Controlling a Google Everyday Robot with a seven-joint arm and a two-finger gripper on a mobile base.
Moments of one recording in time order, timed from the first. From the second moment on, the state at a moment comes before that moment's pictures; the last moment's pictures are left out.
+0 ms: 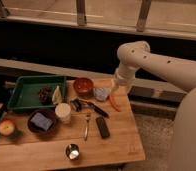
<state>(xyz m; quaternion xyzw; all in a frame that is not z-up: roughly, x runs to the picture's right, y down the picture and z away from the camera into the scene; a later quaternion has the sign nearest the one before) 0.134 0.013 0.756 -0.27 0.16 0.64 0.70</state>
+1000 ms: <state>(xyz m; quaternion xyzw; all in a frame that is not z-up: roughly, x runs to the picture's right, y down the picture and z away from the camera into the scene) -0.031 -0.019 0.718 -0.28 0.05 0.47 0.83</state>
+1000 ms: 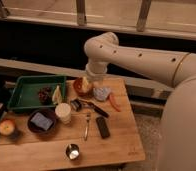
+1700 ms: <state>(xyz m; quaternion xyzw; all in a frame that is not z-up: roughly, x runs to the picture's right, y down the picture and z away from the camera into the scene) -0.082 -0.010 0.700 -0.29 0.02 0.42 0.86</state>
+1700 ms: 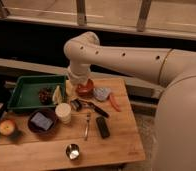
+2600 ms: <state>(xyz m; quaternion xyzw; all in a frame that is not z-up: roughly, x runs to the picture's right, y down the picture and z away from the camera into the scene) -0.247 0.027 0.742 -0.35 -0.09 0.31 0.88</state>
